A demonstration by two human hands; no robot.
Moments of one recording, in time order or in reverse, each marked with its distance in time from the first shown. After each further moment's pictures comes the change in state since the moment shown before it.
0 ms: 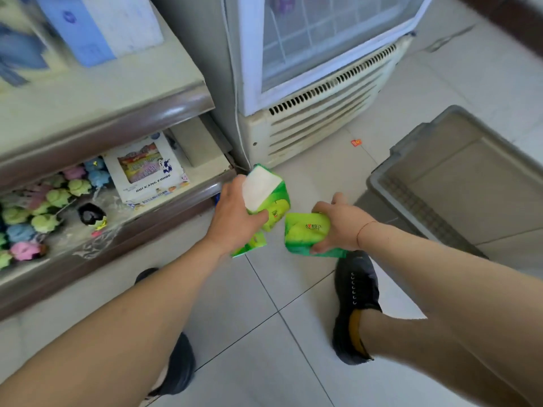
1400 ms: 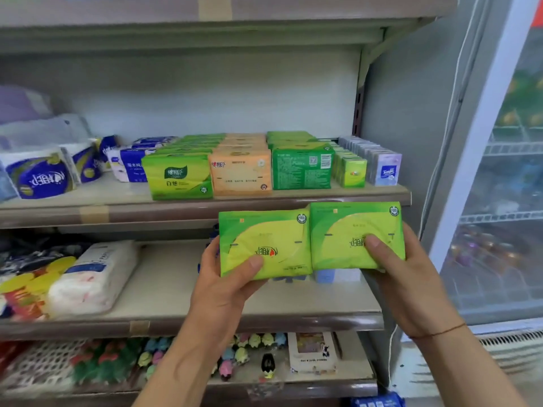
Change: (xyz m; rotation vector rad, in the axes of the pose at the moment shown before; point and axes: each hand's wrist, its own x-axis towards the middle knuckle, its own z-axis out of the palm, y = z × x) left_hand -0.240 0.128 -0.389 -1.169 0.653 0.374; right_hand -0.205 -0.316 -0.248 1.433 0.433 -1.074
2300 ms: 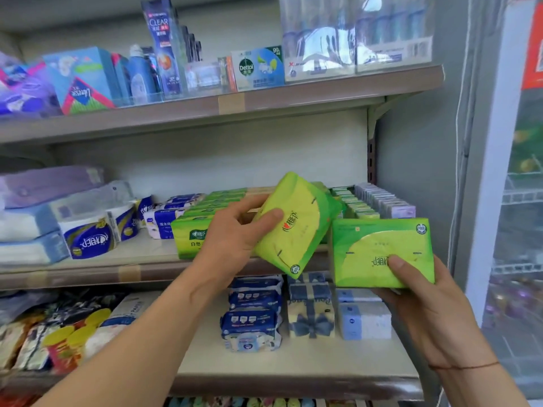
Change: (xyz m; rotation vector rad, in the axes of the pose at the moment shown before) left_hand 0.067 0.141 0.085 0.652 -0.062 0.280; right_hand 0.042 -0.041 0.015 0.350 0.053 0.040
